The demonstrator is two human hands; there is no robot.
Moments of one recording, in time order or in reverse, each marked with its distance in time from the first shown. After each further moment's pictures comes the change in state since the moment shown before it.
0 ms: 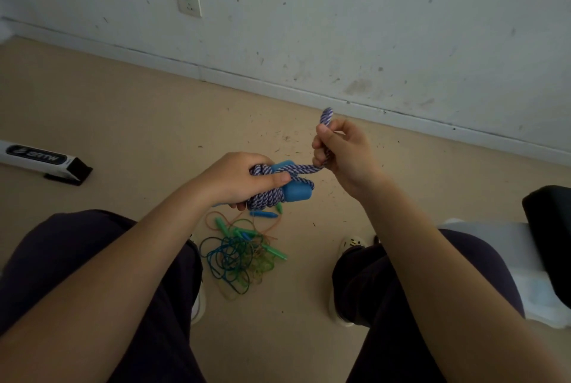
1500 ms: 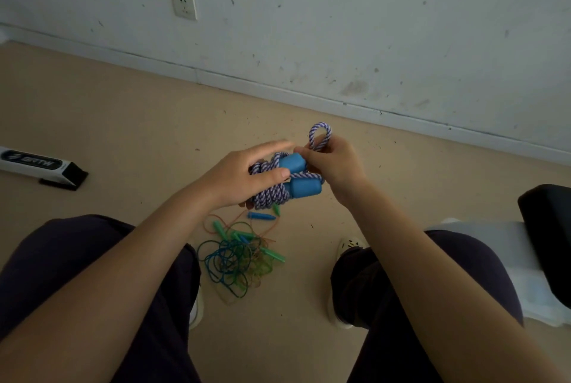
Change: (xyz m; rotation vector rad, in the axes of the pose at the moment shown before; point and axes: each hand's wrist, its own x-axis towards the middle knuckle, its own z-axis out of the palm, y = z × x) left_hand 0.002 0.002 0.000 -0.040 0.014 0.240; right_hand 0.004 0.019 0.006 -0.377 0.107 0.027
